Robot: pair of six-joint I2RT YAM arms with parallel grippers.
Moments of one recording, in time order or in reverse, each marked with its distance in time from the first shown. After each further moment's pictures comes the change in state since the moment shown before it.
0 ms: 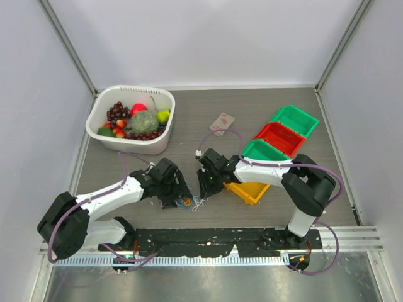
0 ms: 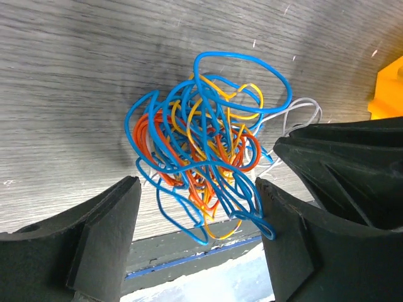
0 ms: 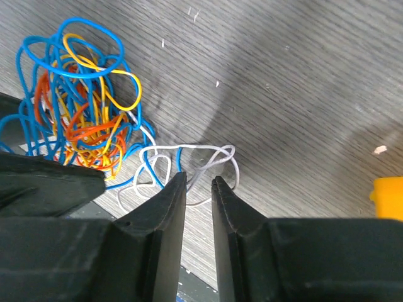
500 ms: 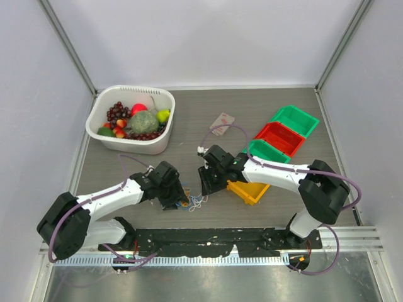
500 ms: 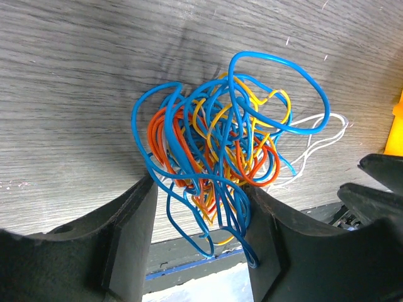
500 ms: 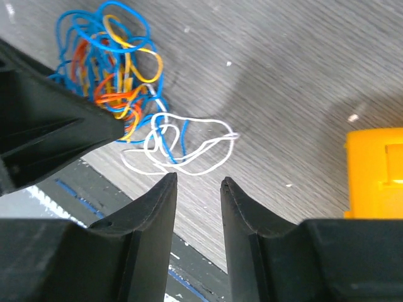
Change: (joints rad) left arm 0.000 -0.021 -0.055 0.025 -0.015 -0.006; right arm 0.002 -0.108 0.008 -0.097 0.034 -0.058
